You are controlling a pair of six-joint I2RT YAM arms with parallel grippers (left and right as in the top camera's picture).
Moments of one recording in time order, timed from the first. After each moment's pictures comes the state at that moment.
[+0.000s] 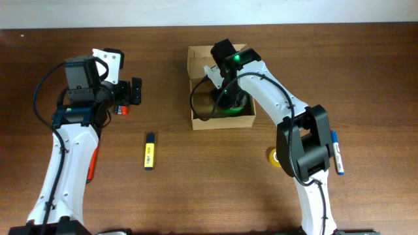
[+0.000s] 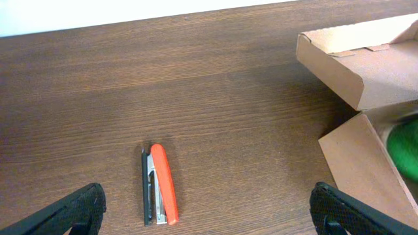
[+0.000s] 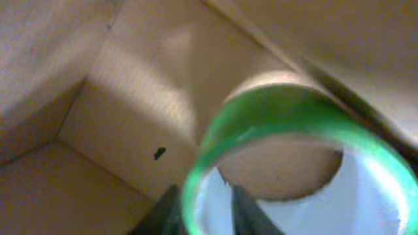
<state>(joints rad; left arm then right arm) 0.07 1.46 1.16 -0.44 0.16 0.16 0.45 2.30 1.97 -1.12 -0.13 -0.18</state>
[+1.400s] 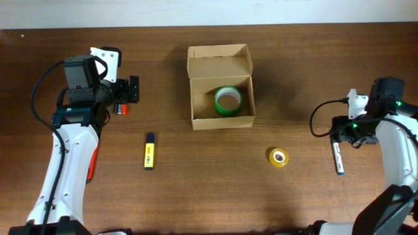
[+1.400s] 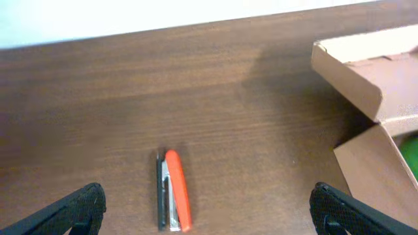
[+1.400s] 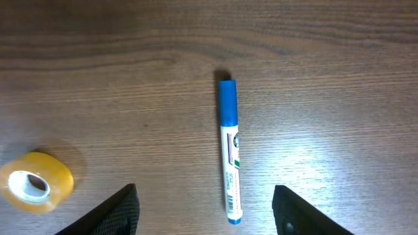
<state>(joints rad) 0.07 1.46 1.16 -0.40 0.12 0.17 -0.38 1.56 1.16 -0.99 -0.04 -0.30</state>
